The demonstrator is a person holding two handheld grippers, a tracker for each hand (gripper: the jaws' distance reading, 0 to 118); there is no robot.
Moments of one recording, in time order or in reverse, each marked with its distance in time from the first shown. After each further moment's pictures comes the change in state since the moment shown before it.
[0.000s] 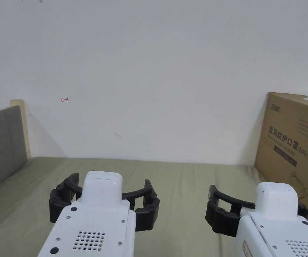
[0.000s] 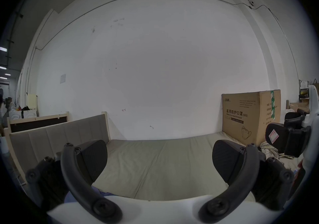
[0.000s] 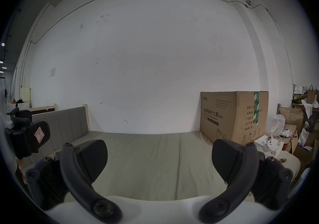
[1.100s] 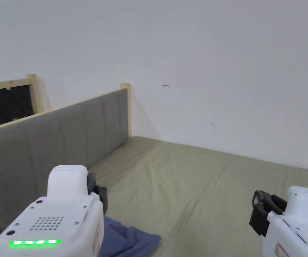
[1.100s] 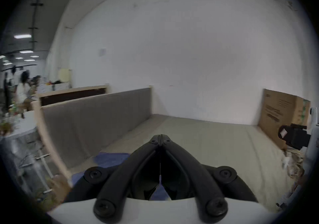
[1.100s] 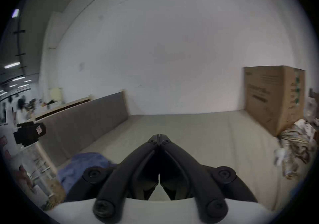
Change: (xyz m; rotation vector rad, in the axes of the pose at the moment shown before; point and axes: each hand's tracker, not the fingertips) left arm -0.225 -0.032 0.068 -0.212 0.433 0.110; right arm -0.162 -0.032 -0.033 -0.217 0.445 -0.076
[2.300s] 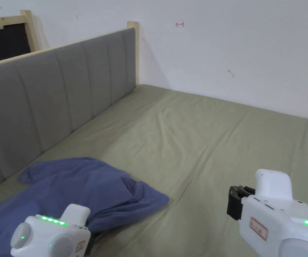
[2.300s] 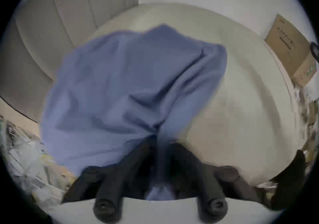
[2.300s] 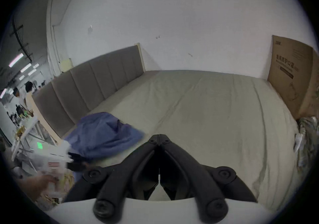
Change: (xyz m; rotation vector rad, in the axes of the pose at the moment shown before) left arm -0.043 -0.189 -0.131 -0.852 -0.179 -0.292; right arm -0.008 -0.073 -0.083 -0.399 -0.027 0.032
